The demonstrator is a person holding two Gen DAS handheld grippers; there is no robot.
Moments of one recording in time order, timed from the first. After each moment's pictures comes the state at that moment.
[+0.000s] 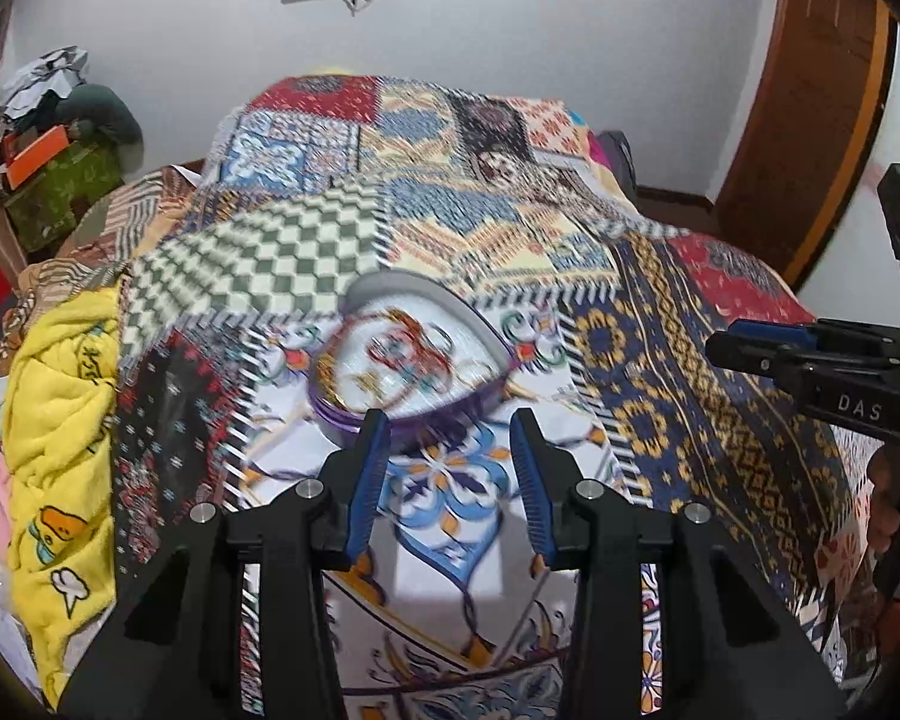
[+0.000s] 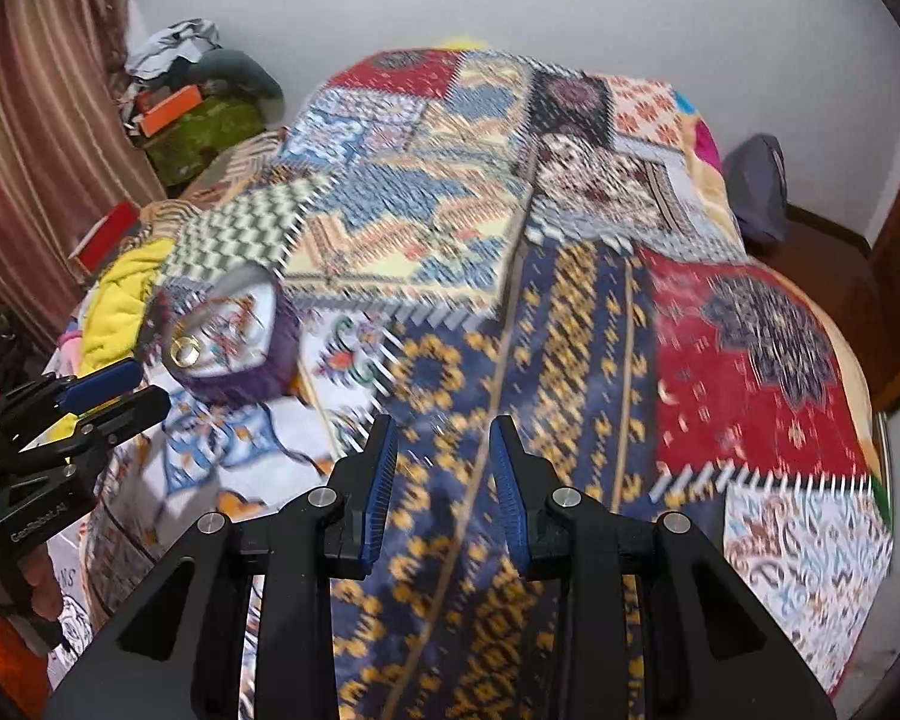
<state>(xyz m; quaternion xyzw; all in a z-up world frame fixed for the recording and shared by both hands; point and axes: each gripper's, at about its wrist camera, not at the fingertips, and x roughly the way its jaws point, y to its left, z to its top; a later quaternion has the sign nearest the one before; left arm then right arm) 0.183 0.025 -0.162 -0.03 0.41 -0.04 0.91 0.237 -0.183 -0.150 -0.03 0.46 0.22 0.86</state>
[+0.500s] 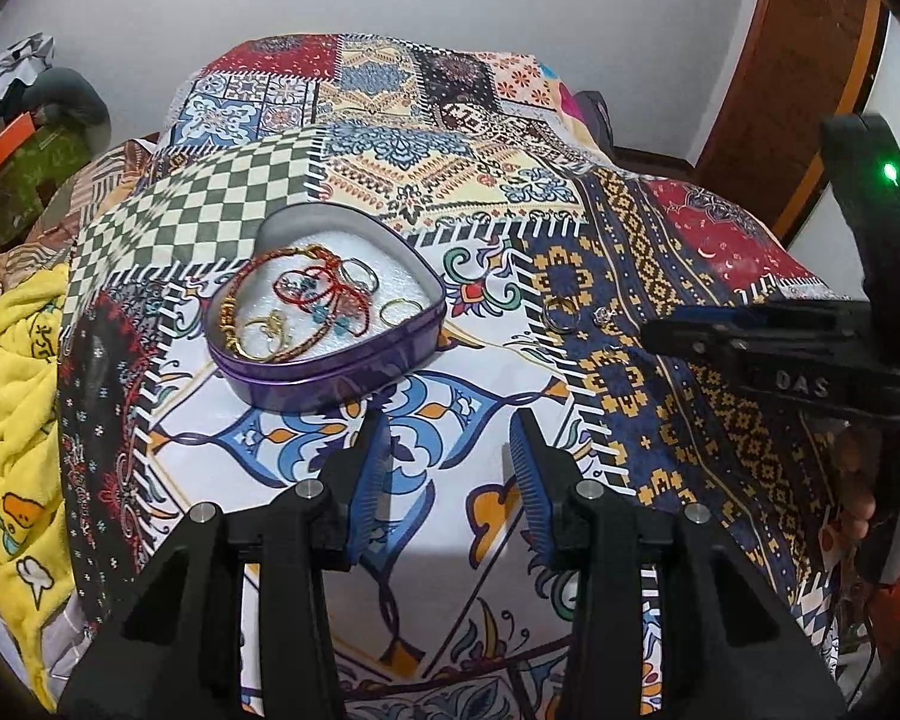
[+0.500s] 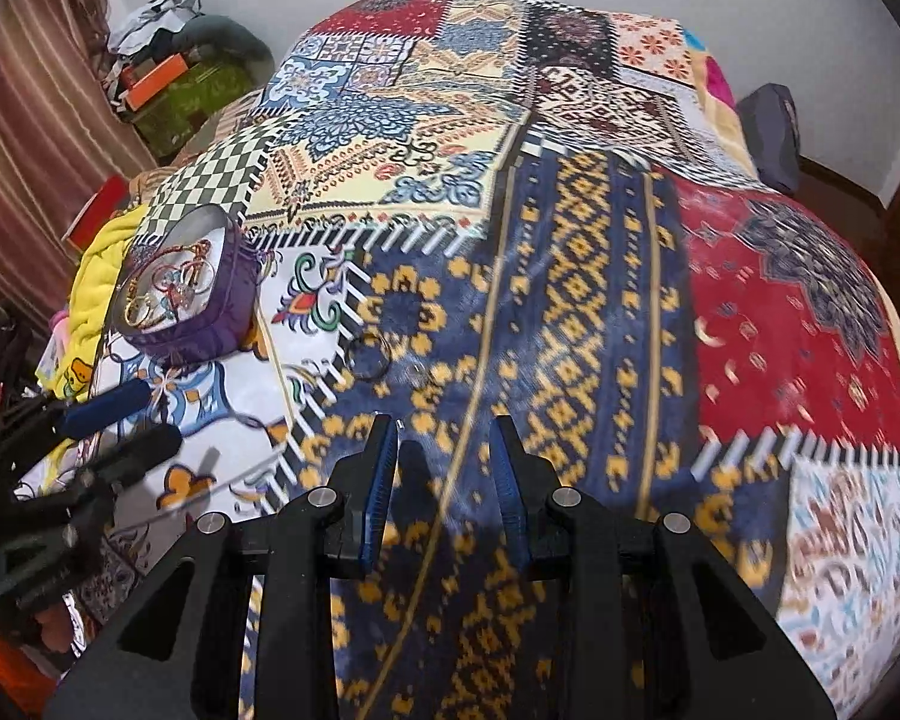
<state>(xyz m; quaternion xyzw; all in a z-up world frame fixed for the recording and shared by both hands) 0.193 -0.001 -0.192 -0.02 0.44 -0.07 0.89 0.258 -0.176 -0.183 -0.03 0.50 0.24 0.83</state>
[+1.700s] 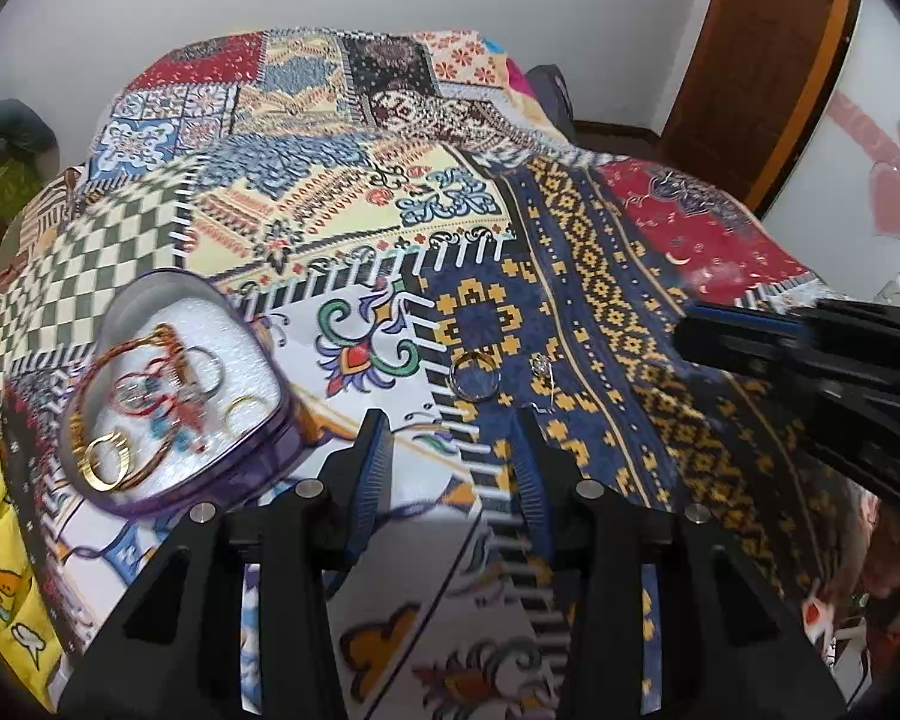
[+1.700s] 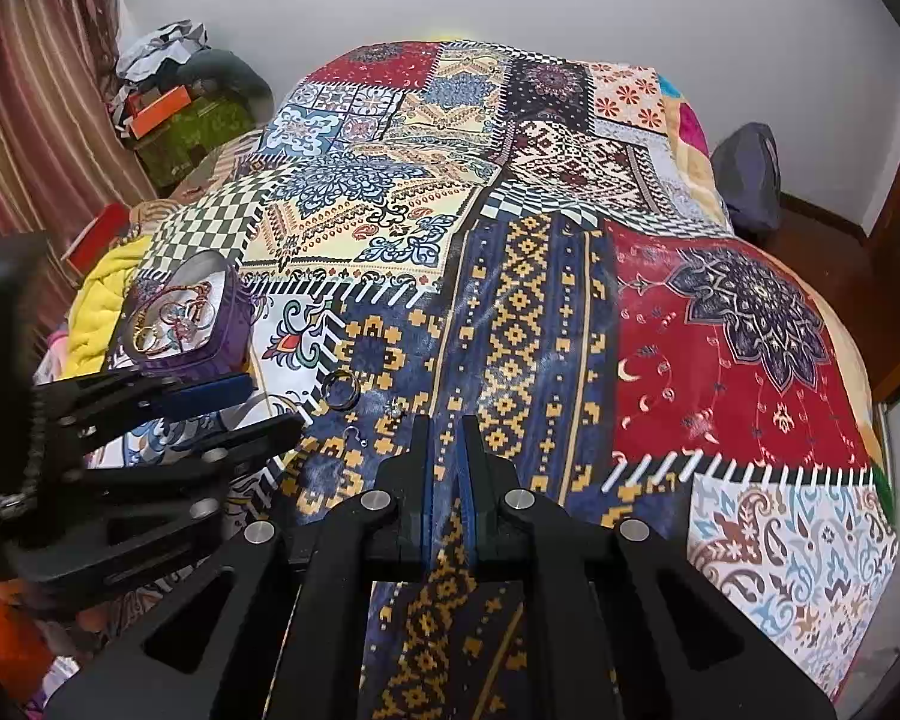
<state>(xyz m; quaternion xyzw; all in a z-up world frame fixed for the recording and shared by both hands) 0.251 -0.053 -0.204 0.00 0.46 -0.12 0.88 0.246 -0.206 -0.158 -0.03 0.46 0.22 0.86</state>
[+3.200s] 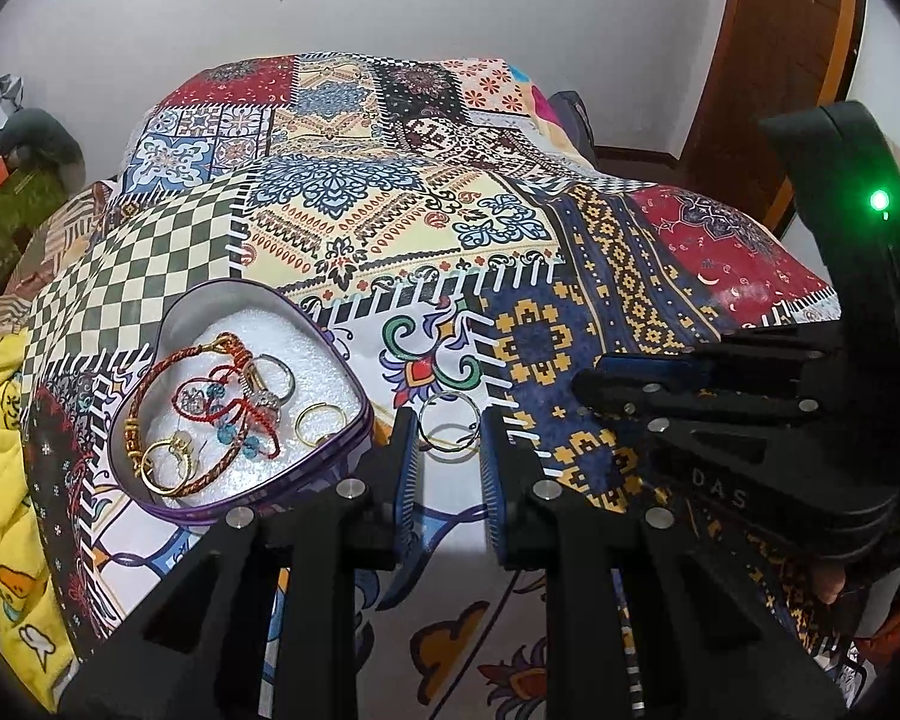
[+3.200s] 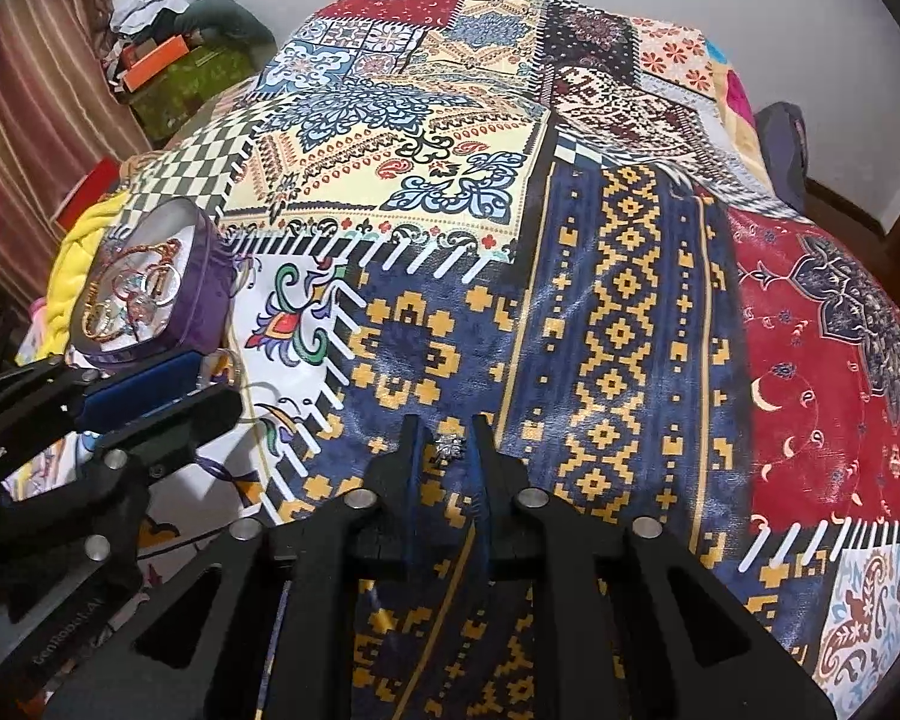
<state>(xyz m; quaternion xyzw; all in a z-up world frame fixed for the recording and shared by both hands) 0.239 -0.030 -0.198 0.01 0.43 -0.09 0.90 0.270 -0.161 -0.199 -0.06 0.50 0.22 0.84</state>
